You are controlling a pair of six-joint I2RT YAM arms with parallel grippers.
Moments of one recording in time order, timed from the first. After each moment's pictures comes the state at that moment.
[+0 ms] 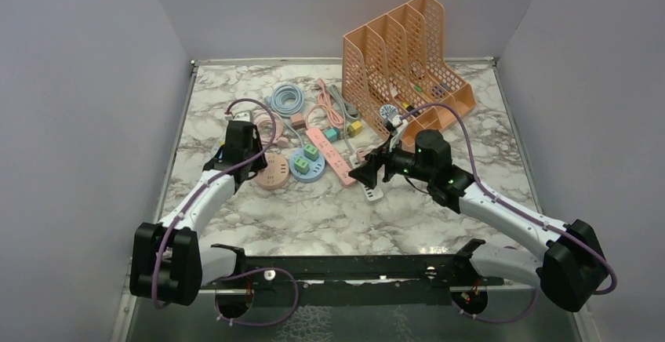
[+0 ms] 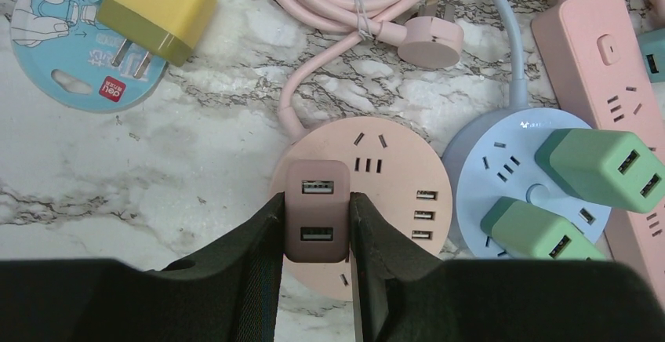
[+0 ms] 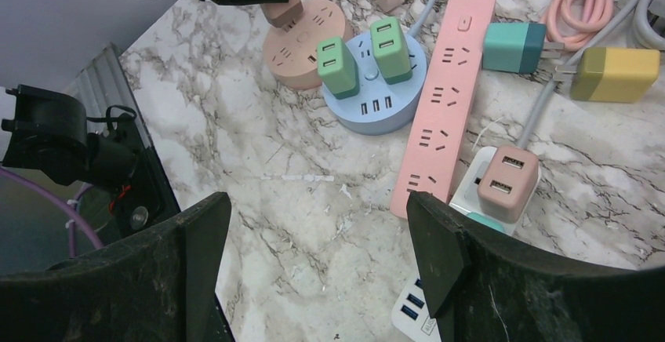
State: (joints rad) left arm -0.17 1.21 0.68 -0.28 -0.09 -0.34; right arm 0.66 1.11 0.65 0.17 -0.40 0.26
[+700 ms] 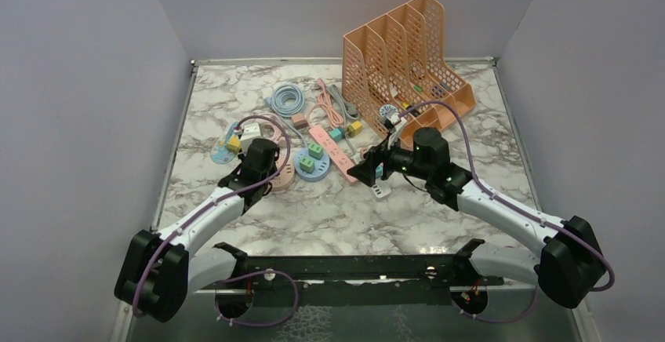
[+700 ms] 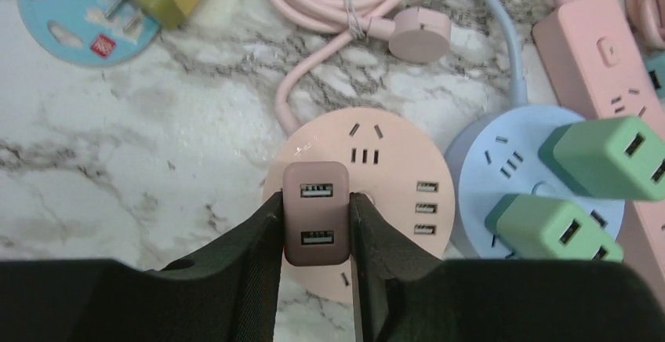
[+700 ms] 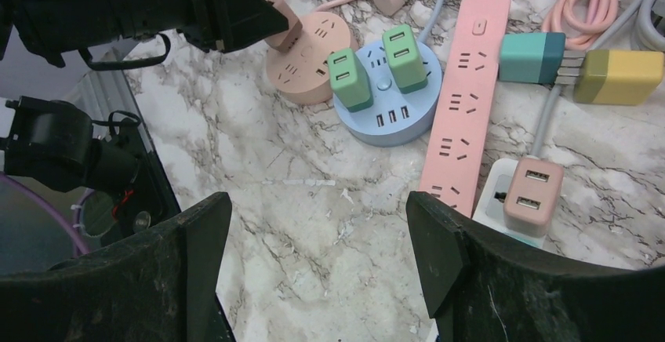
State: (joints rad) left arm -0.42 1.13 0.54 -0.15 -0.43 -0.52; right arm 0.66 1.14 0.67 0.18 -0.40 0.27
